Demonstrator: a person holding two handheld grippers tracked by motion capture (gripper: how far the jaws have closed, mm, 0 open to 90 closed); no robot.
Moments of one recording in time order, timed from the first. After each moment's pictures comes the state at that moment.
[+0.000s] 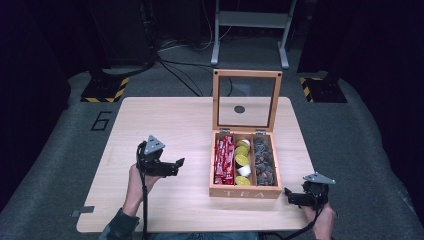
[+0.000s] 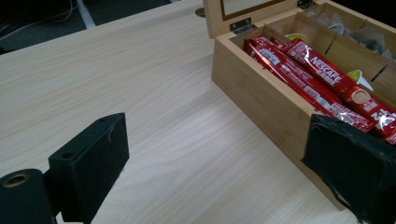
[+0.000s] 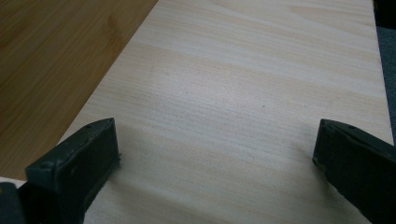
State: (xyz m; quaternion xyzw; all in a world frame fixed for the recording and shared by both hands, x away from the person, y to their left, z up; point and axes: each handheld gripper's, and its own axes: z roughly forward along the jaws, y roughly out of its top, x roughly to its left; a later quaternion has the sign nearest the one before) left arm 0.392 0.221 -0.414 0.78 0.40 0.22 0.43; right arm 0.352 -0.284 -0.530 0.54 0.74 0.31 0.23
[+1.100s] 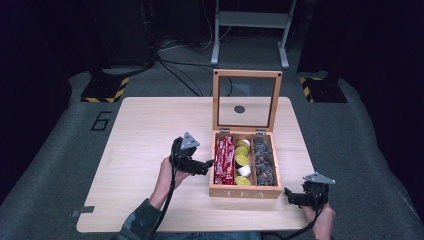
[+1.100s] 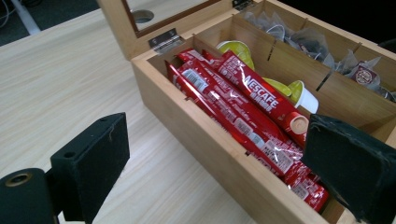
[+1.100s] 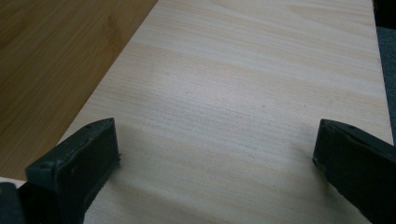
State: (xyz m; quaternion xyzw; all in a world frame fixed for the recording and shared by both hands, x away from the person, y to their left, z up) left arm 0.413 0.138 -0.419 0.82 0.34 0.17 0.43; right arm 0.352 -0.283 -0.530 0.55 0.74 0.31 0.23
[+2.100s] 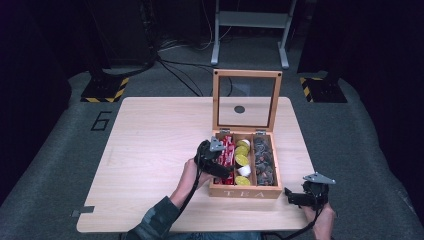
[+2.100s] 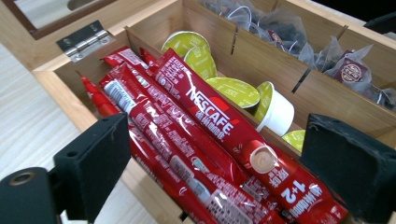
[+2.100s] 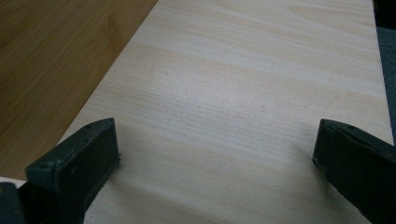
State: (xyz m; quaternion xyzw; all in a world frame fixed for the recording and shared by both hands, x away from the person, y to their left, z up) left arm 0.428 0.074 -0.444 0.85 0.31 0.14 0.40; right arm 0.352 -0.283 -0.530 0.55 0.74 0.31 0.23
